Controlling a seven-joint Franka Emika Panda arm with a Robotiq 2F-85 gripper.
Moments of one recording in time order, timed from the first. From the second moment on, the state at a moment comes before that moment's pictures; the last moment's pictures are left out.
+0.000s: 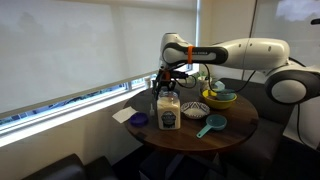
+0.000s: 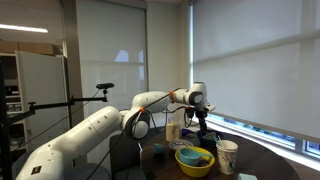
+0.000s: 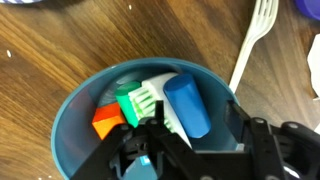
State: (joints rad) arm 0.12 1.01 -0.01 -0.54 0.03 1.75 0.68
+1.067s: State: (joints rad) arm 0.09 1.05 0.00 -0.55 0.04 1.74 0.68
